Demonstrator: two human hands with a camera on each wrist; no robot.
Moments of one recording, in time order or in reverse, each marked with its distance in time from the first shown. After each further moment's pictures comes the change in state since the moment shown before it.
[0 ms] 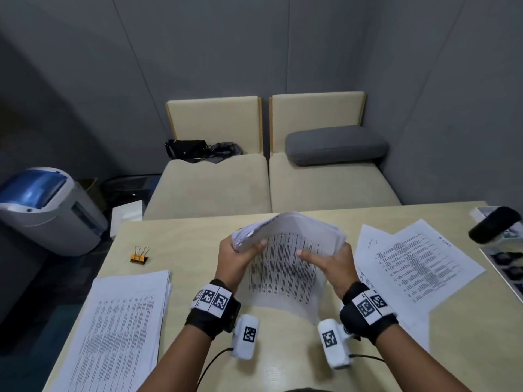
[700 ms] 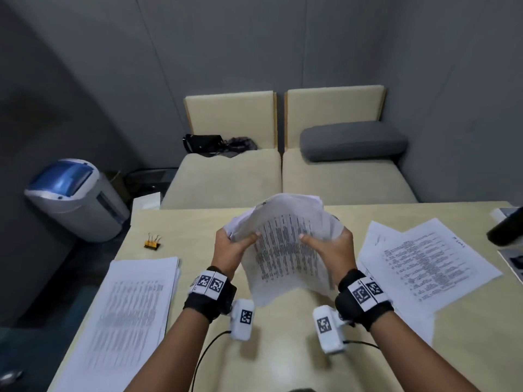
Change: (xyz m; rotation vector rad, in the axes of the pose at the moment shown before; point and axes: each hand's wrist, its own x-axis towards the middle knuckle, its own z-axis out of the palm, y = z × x) left_hand -0.005 0.001 -0.004 0.001 0.033 -0.013; right_hand 0.005 -0.007 -0.002 0.014 0.038 -0.009
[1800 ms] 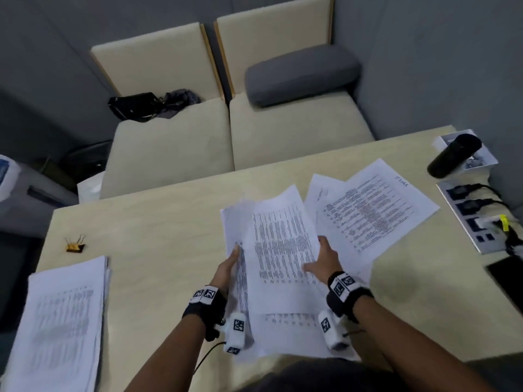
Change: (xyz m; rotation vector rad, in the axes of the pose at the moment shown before) left_hand -0.023 -0.166 0.121 0.201 -0.068 -0.899; right_hand 0.012 0.141 -0.173 -0.567 -0.112 0.585
